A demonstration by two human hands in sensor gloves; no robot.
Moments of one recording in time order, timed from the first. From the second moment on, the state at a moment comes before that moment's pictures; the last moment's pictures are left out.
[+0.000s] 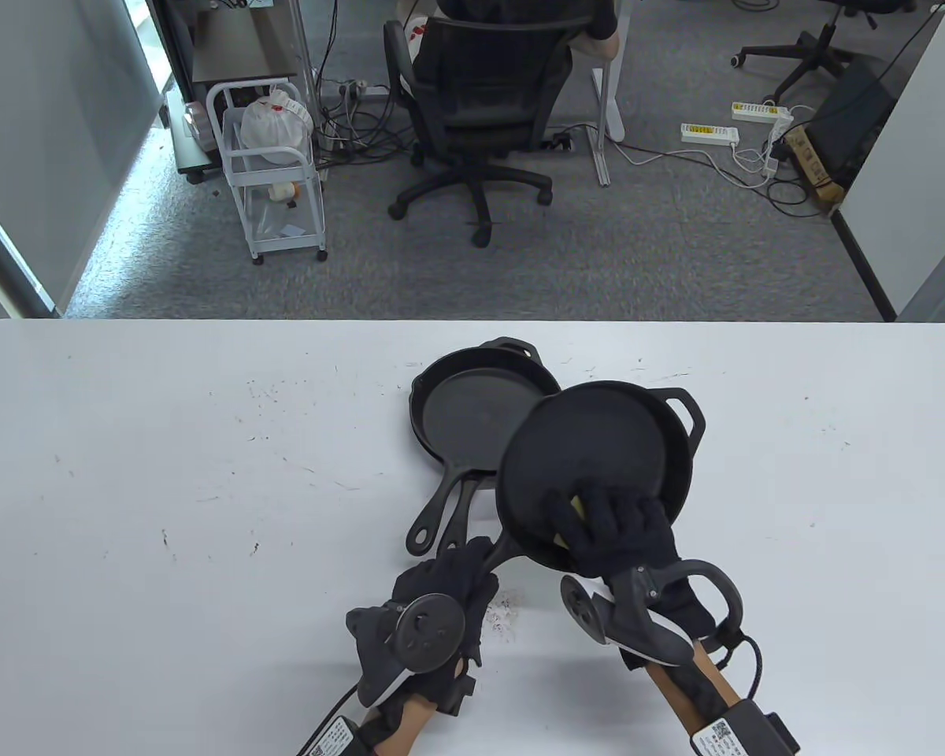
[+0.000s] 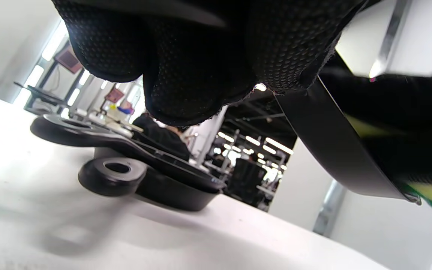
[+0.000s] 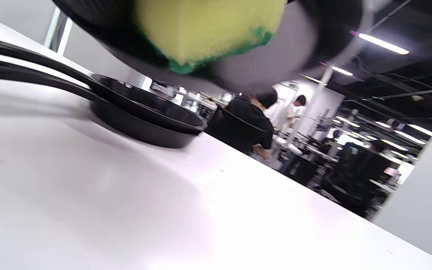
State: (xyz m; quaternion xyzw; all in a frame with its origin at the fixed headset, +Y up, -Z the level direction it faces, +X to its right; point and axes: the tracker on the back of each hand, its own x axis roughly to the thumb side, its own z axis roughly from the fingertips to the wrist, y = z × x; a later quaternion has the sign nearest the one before) left_hand -0.083 -0.702 -0.250 0.16 -0.11 0.22 0.96; right_hand 0.124 -0.673 -0.271 -0.15 0.09 -0.97 0.17
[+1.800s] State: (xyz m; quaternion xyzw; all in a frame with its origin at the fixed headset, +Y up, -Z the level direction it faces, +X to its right) left_hand -0.079 -0.687 -0.236 0.19 -0.15 0.19 0.95; right_hand 0.138 -0.633 -0.284 -0.07 0.15 -0.98 0.06
